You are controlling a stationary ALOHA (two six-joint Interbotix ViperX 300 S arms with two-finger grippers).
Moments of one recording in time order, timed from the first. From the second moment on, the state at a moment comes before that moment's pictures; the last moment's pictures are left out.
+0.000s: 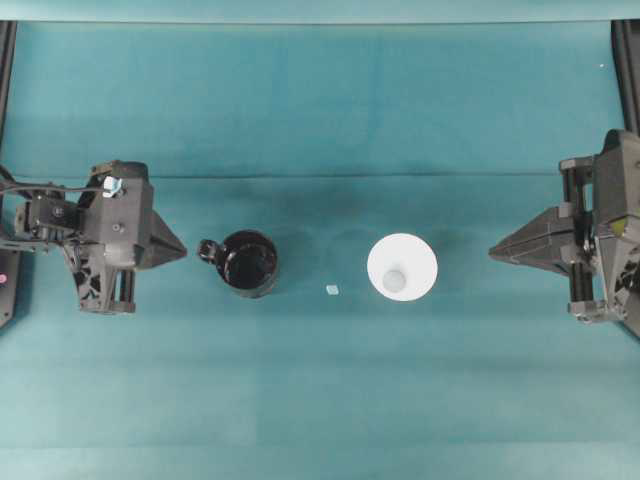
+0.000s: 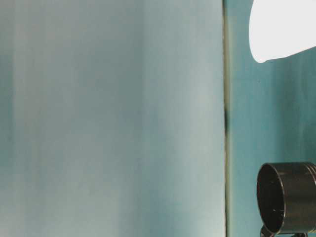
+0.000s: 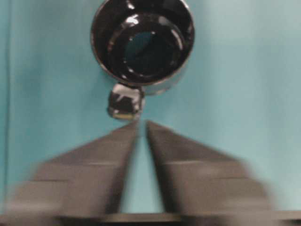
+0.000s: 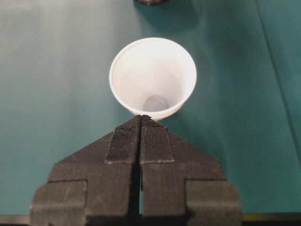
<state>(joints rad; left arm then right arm) 0.05 -0.43 0.99 0.02 0.24 0.09 -0.01 -0.81 1.12 0.02 0.28 0.09</state>
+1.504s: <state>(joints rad) 0.10 -0.15 0.94 0.02 0.10 0.13 -0.01 -0.81 1.12 0.02 0.28 0.09</state>
